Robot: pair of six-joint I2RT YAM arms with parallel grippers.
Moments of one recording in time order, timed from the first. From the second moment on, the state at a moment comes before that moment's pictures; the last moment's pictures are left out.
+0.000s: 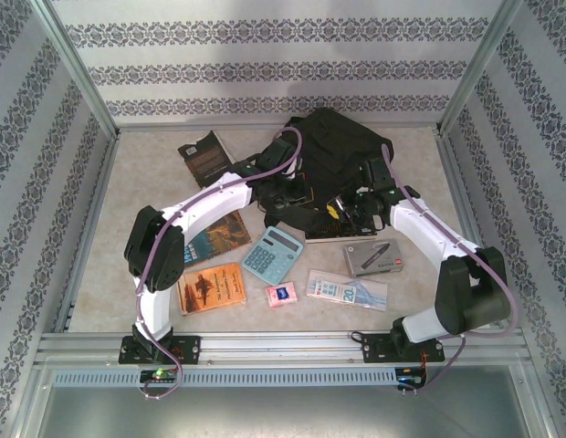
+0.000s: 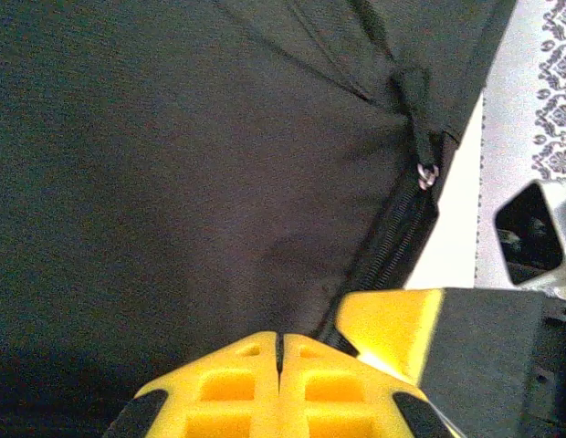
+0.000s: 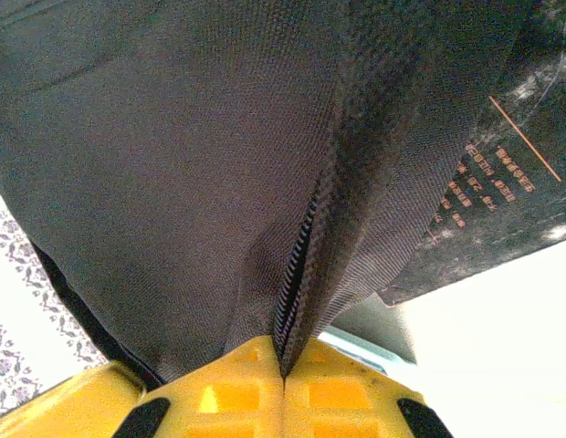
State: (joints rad) left arm -0.64 1.94 1.66 -0.59 0.32 -0.84; right arm 0.25 1.47 1.02 -0.52 -0.44 1.20
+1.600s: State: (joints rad) left arm -0.69 1.92 1.82 -0.60 0.35 -0.61; right arm 0.14 1.77 1.54 -0.93 -0.46 0.81
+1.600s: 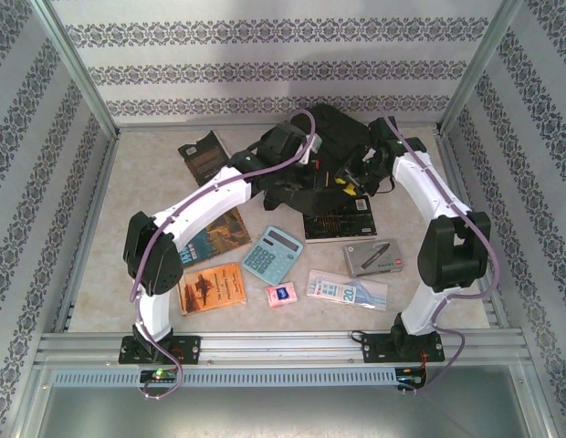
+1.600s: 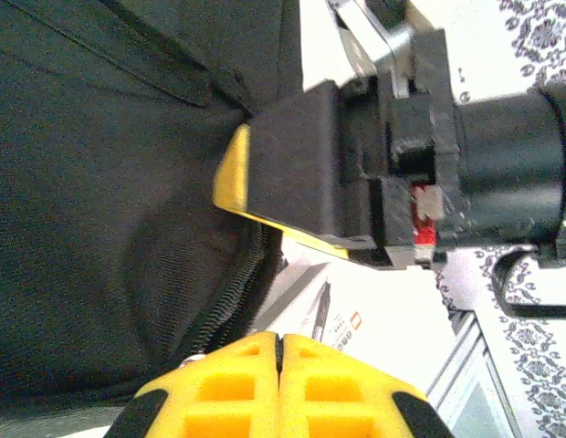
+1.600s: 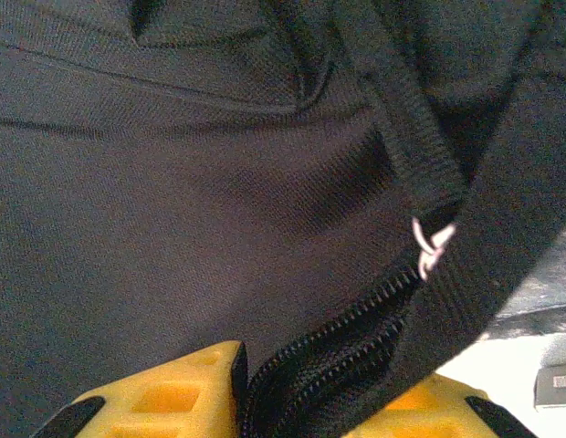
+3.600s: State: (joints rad) left arm -0.72 1.87 1.64 -0.56 0.32 -0.59; right arm 0.19 1.64 1.28 -0.79 -0.54 0.90
